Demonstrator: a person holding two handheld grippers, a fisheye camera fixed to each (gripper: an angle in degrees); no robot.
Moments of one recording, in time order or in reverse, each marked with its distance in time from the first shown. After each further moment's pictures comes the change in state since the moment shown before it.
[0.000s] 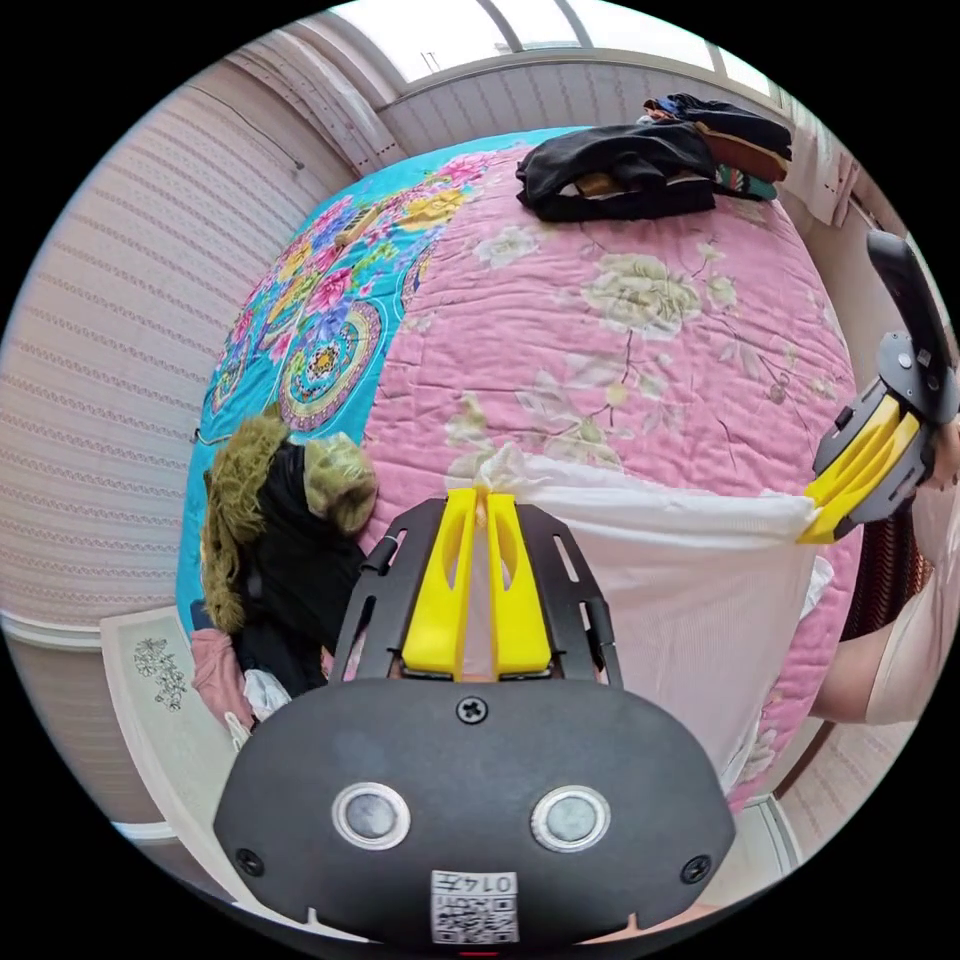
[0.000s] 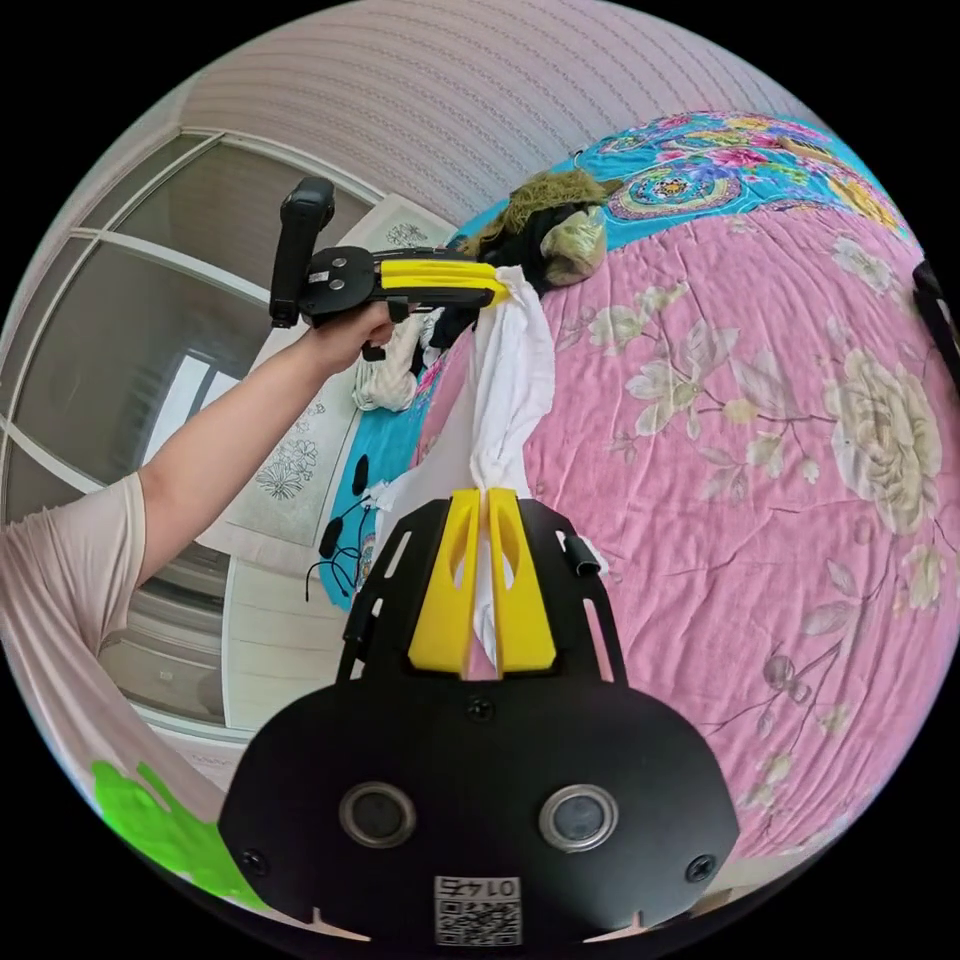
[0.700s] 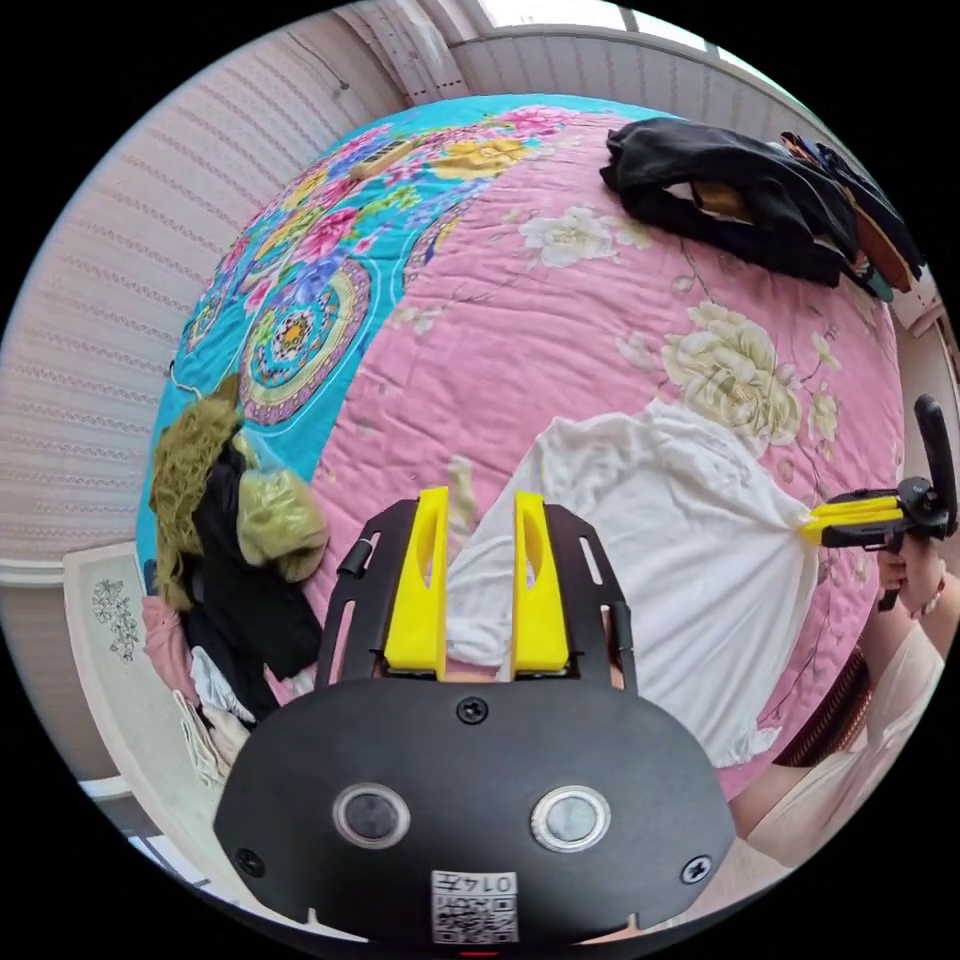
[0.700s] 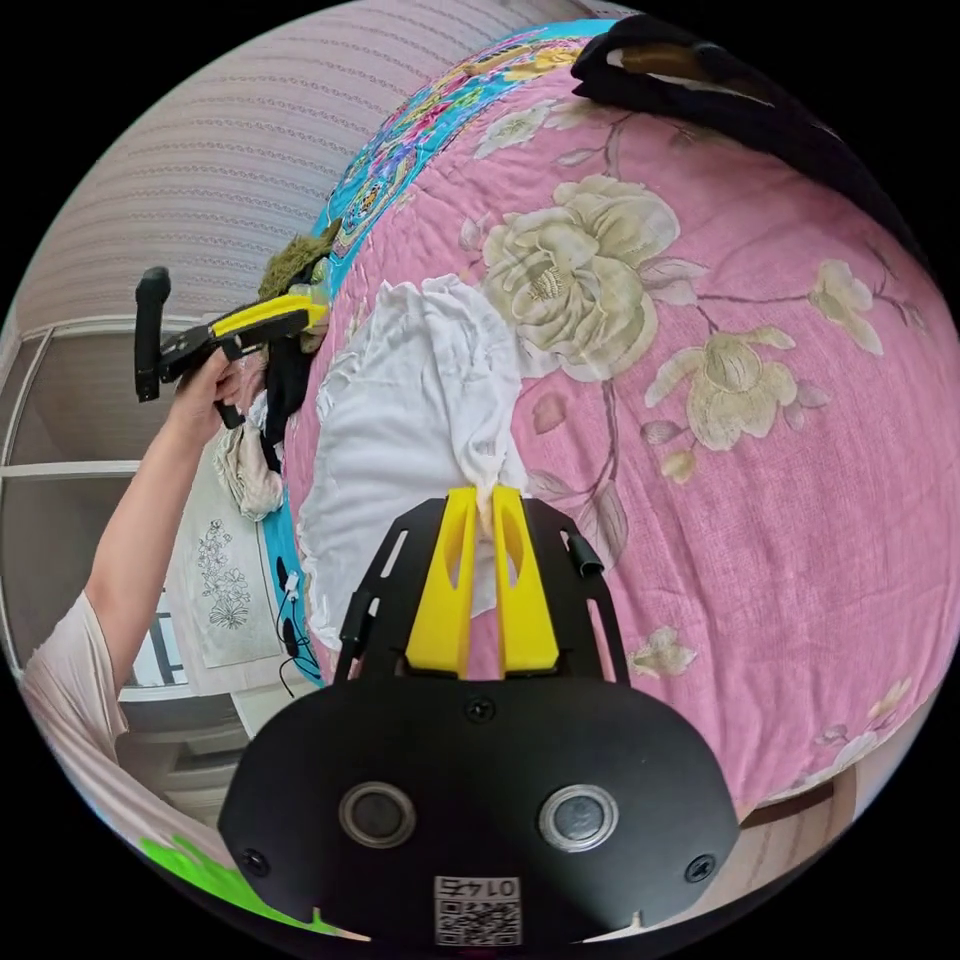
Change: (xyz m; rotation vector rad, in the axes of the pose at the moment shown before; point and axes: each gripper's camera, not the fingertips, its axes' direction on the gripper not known) left arm -0.056 -0.111 0.087 -0.161 0.066 -0.242; right arm 0.220 0.032 -0.080 0.054 0.118 0.496
